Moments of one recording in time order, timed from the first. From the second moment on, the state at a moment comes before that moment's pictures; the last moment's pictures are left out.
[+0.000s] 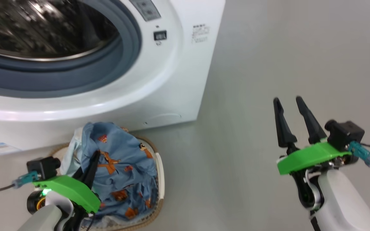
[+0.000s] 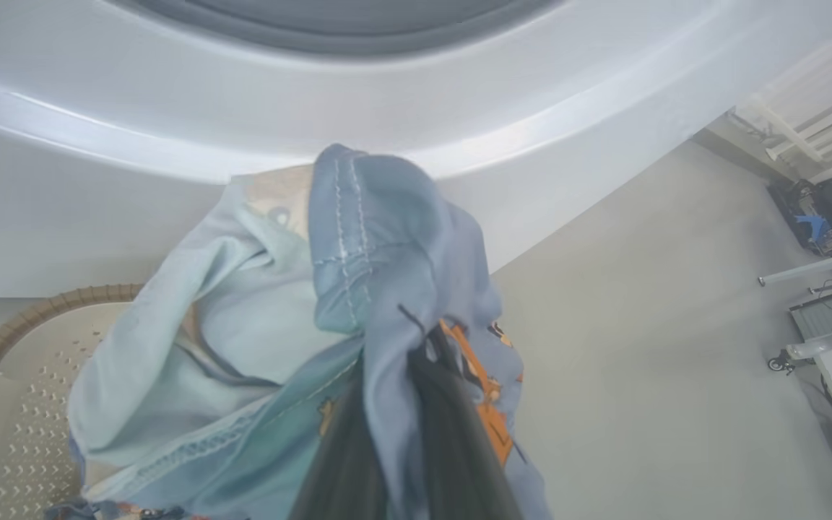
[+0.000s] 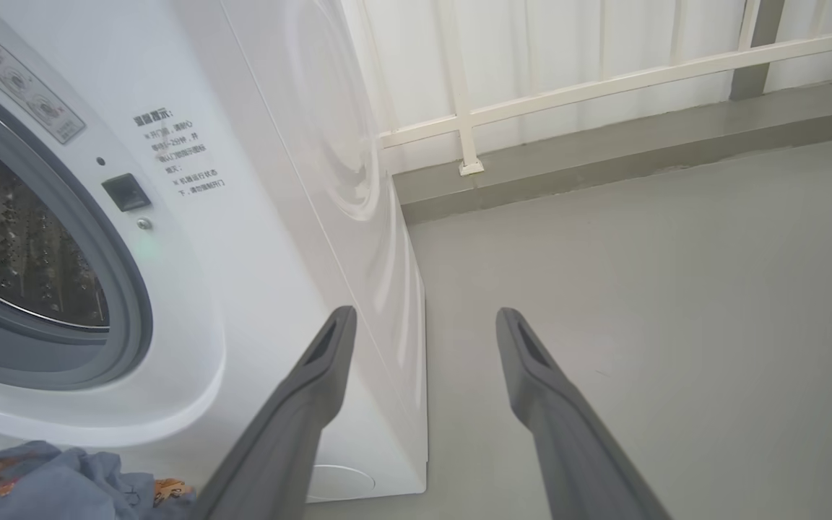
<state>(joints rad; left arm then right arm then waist) -0.58 0.43 -0.89 0.75 -1.24 -0.13 -0.25 -0.38 -0.05 0.11 0.41 0.38 0.13 -0.25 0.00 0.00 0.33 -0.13</state>
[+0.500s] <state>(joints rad) -0.36 0.37 -0.51 0.50 -0.95 -0.11 -0.25 -0.30 -0.10 0.10 0.42 0.38 0.13 -0.25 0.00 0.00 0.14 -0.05</state>
